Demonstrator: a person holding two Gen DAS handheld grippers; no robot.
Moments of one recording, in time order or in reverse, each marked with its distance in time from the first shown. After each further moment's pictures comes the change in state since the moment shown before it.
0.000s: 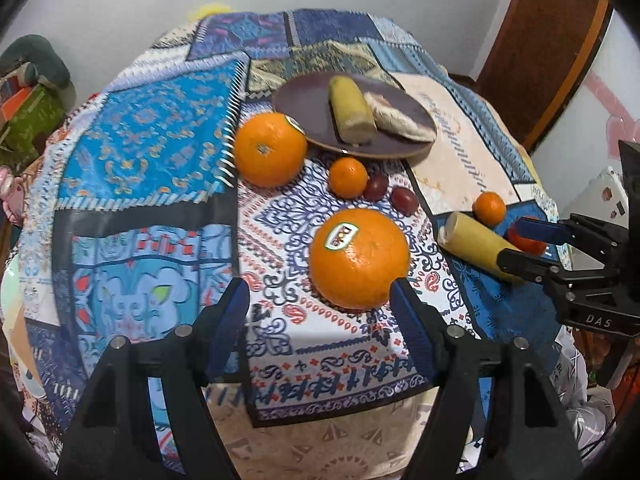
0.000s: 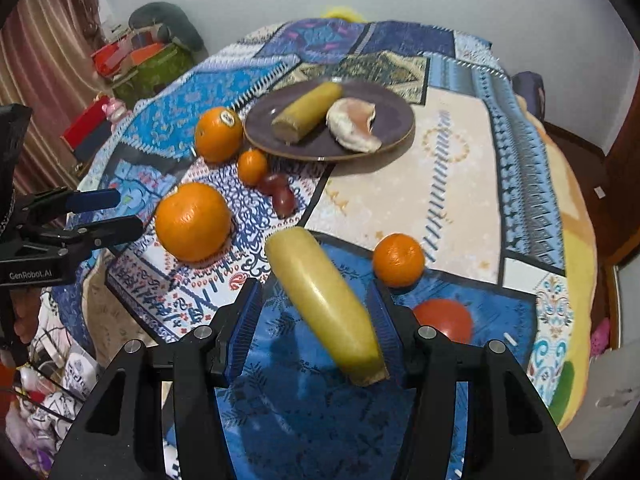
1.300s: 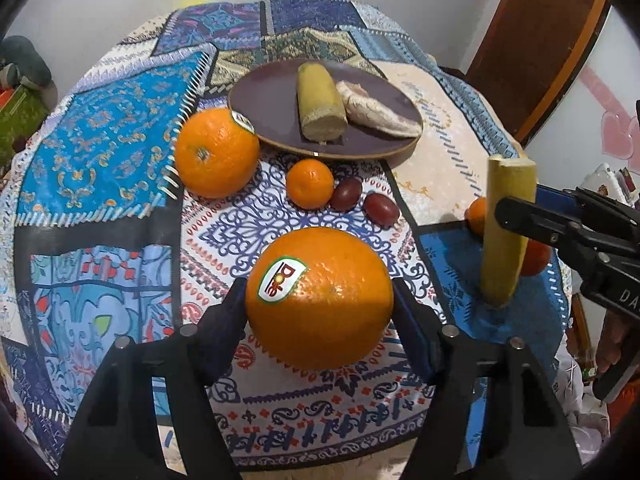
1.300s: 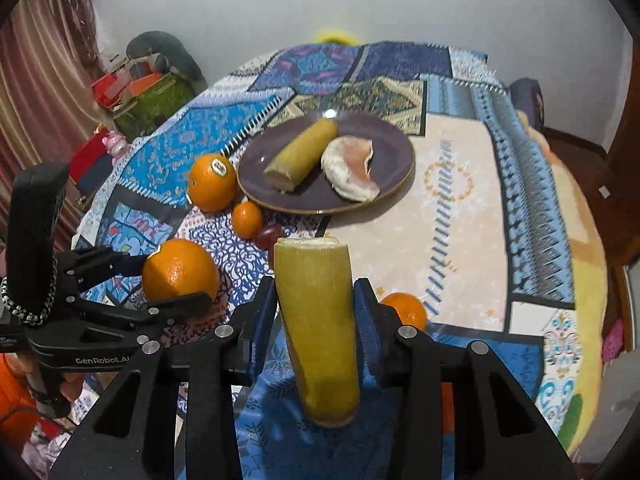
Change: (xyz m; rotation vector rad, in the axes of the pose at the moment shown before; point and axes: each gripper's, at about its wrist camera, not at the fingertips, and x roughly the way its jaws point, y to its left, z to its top) left arm 0.030 -0.019 0.015 0.007 0.006 -0.039; right arm -0.005 -0.008 0.026 0.049 -0.106 0.023
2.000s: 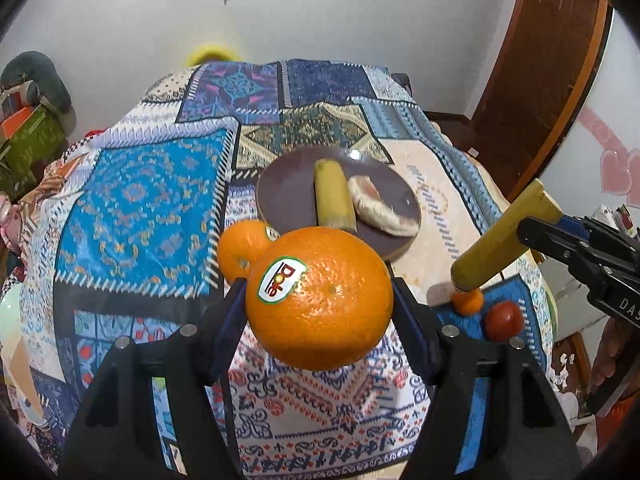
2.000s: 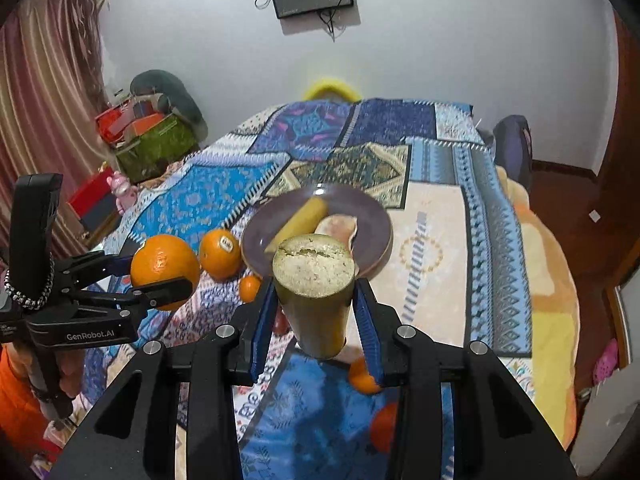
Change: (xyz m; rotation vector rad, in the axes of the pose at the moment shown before) left arm -0.051 0.008 0.052 -0.028 -0.161 0.025; right arm -0.044 -0.007 0.038 0.000 -0.154 -0.021
